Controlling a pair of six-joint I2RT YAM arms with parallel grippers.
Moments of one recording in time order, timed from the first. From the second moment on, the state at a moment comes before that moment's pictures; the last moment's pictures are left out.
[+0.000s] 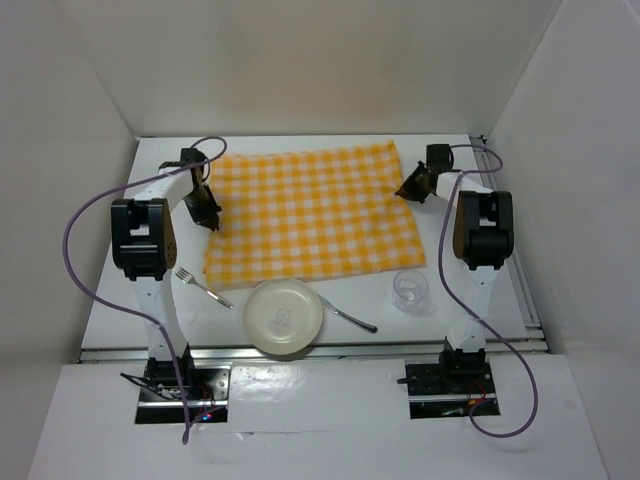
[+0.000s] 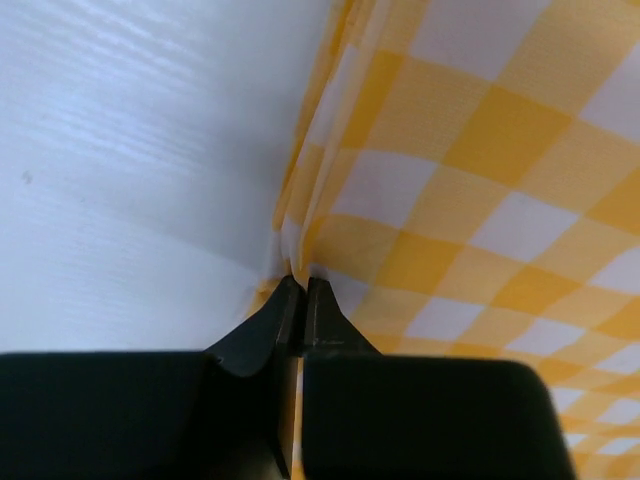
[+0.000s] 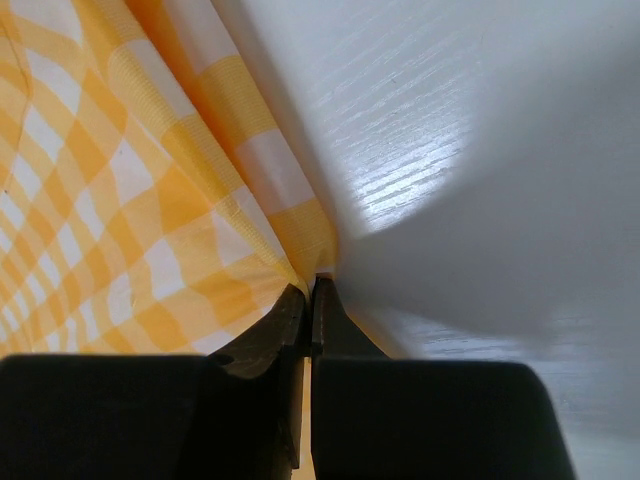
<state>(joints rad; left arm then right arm) 0.05 2.13 1.62 -0.82 0.01 -0.45 -0.02 2.22 1.58 -0.23 -0.18 0.70</state>
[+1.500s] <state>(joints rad) 0.02 1.38 1.53 -0.92 0.04 -0.45 -0.05 1.01 0.95 -0.78 -0.07 0.60</state>
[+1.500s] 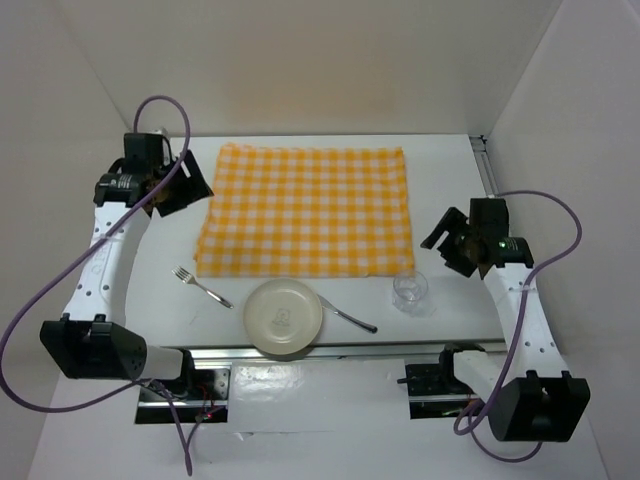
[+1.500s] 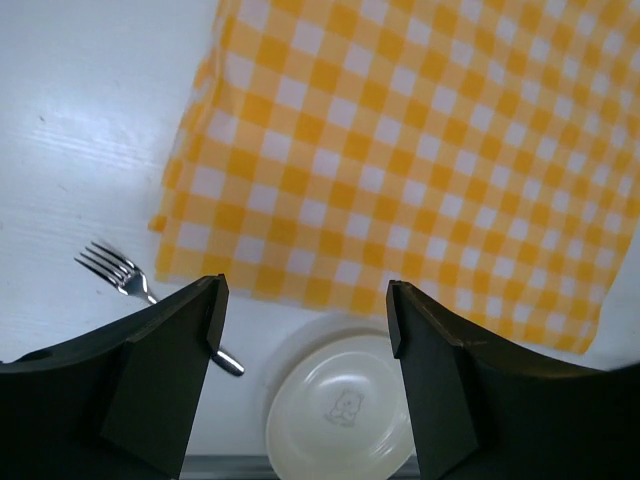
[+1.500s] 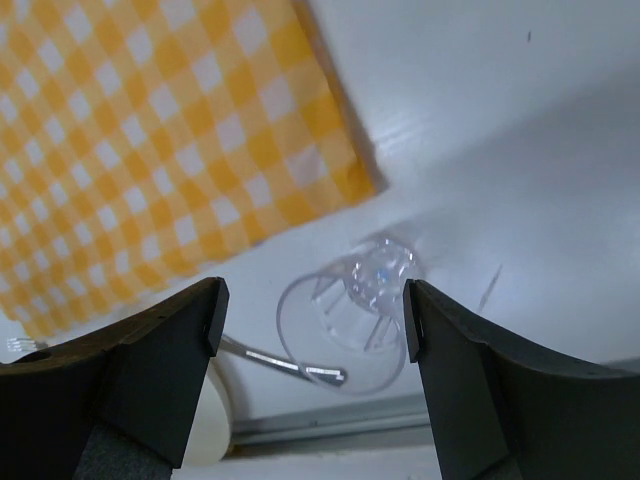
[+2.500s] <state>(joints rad) -0.15 1.34 1.35 -0.89 0.06 -0.48 -0.01 0.92 0.64 -0.89 -0.09 0.94</state>
